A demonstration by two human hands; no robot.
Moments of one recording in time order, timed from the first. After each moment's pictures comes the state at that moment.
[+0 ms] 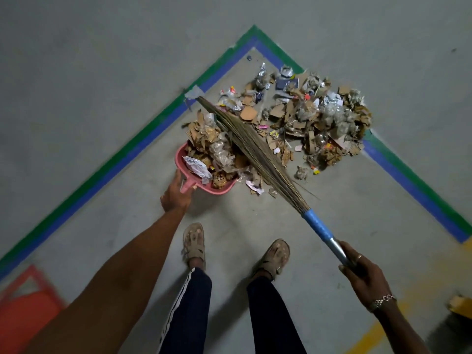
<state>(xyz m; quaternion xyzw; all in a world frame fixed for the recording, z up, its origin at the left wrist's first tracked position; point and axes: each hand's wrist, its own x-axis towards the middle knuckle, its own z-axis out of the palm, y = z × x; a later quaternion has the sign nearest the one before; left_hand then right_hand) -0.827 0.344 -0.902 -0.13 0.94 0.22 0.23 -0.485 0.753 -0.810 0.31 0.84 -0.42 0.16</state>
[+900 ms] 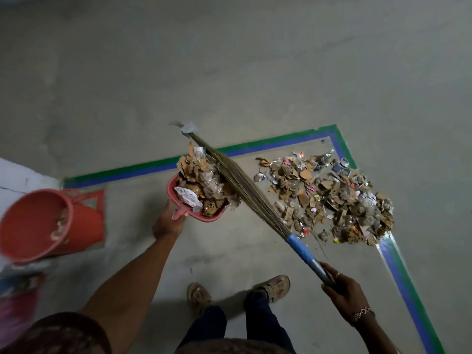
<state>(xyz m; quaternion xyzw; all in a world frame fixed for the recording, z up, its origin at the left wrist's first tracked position) -0.614 0.126 -0.636 -0.38 0.87 0.29 0.13 -0.536 0.650 -0.590 0.06 0.90 -0.34 0.25</state>
